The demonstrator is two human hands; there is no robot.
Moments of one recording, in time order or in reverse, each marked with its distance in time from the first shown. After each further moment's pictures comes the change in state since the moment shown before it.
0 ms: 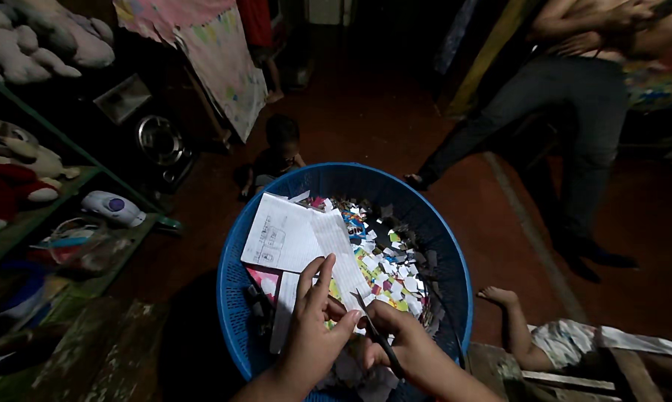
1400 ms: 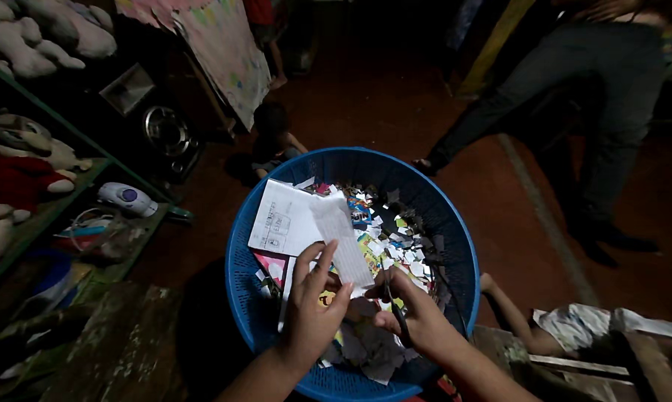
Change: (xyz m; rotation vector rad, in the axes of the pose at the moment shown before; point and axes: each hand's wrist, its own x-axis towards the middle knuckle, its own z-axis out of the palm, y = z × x) left_hand 0.004 -0.006 -0.004 0.180 0.103 0.204; right_hand 0.004 0.005 -0.009 -0.174 0.127 -0.100
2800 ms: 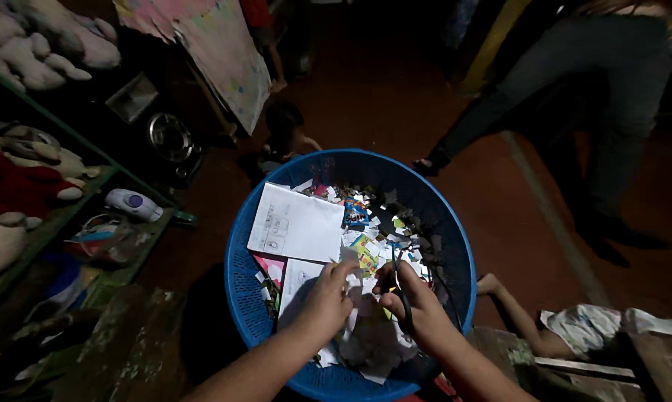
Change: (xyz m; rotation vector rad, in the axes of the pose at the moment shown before) left_hand 0.023 0.001 0.012 0.391 -0.713 -0.612; right_hand 0.002 0.000 -0.004 0.135 0.120 0.133
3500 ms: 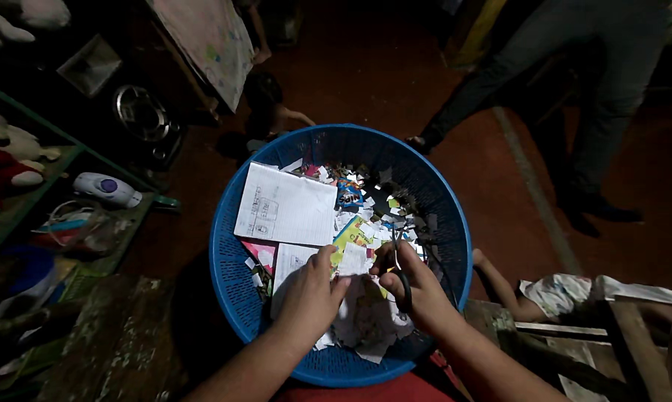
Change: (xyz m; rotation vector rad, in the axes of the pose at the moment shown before) left_hand -0.015 -0.008 0.002 0.114 0.091 -0.052; right_hand 0.000 -0.003 0.000 0.006 0.012 0.029
